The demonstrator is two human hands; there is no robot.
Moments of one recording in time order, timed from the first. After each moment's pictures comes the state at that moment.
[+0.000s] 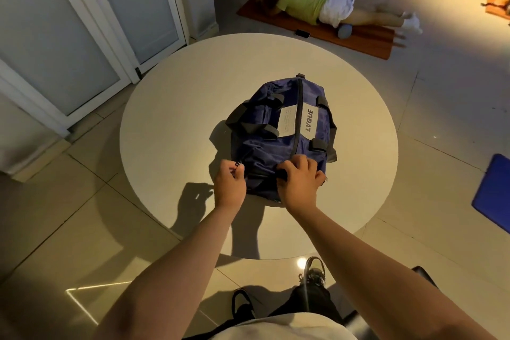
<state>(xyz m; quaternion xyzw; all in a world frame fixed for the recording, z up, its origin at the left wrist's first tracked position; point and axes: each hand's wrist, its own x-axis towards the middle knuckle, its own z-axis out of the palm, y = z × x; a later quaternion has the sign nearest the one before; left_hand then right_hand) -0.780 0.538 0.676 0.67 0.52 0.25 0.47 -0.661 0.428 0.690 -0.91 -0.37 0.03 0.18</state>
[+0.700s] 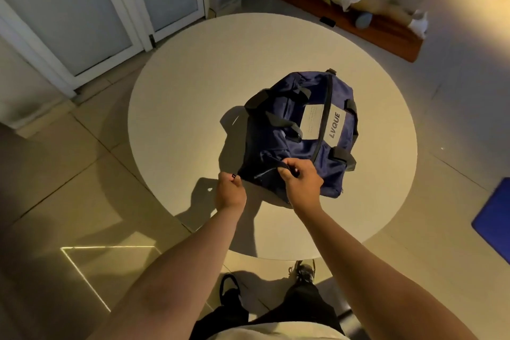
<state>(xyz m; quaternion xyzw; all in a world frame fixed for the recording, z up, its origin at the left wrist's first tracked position) -0.790 0.545 0.610 0.58 0.65 0.16 0.47 -0.667 0.458 0.689 -0.85 -0.26 0.21 0.41</state>
